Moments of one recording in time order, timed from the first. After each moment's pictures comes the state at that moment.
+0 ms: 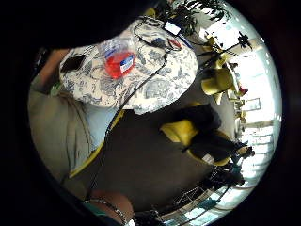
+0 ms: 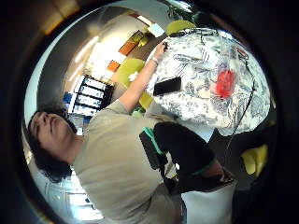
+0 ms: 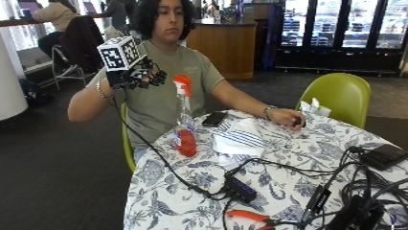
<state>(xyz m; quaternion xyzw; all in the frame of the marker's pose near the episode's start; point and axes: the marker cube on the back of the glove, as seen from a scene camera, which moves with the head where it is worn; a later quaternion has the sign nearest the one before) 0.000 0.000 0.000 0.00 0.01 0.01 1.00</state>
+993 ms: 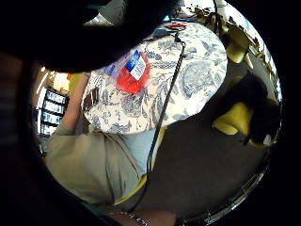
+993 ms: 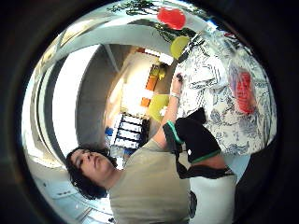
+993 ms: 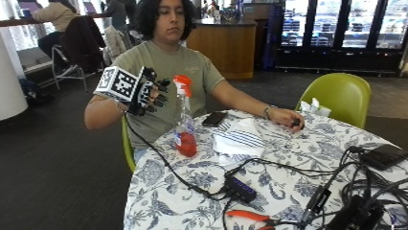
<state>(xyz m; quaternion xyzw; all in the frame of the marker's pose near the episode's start) 0.020 -0.037 0.055 0.15 -0.29 0.16 0.93</state>
